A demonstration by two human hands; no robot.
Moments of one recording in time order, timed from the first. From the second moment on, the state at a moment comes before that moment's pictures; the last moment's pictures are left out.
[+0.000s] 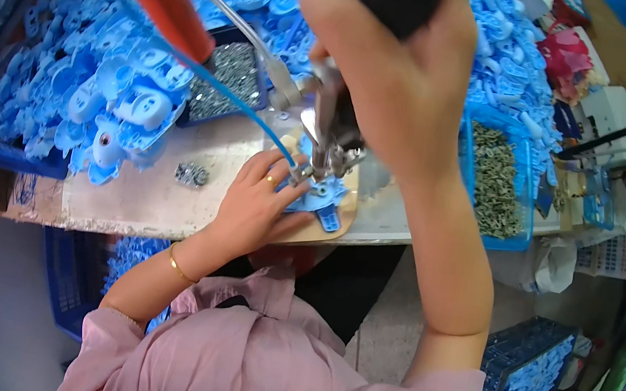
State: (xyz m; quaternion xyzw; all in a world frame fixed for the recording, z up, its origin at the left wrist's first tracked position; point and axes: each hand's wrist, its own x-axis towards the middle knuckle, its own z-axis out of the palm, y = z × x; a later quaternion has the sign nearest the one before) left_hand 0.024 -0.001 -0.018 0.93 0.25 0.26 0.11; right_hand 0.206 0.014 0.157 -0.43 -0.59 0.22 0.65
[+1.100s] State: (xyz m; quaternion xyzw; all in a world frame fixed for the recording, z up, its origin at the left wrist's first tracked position) left_hand -0.079 -0.019 0.096 0.87 0.35 0.10 0.32; right_hand 0.391 0.045 0.074 -0.66 -0.59 0.20 0.42
